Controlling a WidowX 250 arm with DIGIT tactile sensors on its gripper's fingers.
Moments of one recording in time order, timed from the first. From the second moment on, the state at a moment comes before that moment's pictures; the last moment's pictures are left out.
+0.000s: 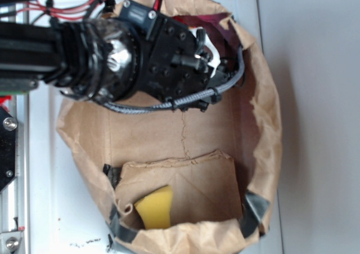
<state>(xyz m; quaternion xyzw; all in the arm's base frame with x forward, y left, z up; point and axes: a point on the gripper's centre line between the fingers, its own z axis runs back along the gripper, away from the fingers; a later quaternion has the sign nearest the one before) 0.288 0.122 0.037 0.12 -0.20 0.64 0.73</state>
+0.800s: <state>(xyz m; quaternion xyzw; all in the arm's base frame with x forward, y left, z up) 0.268 0.112 0.082 0.08 -0.14 0.62 0.76</state>
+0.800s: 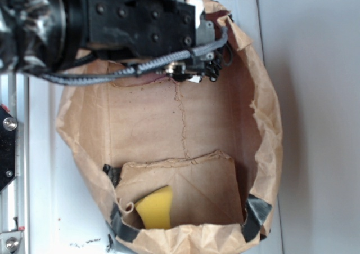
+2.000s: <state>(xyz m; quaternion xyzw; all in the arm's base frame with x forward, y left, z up) 0.253 0.119 0.082 0.11 -0.12 0.62 0.77</state>
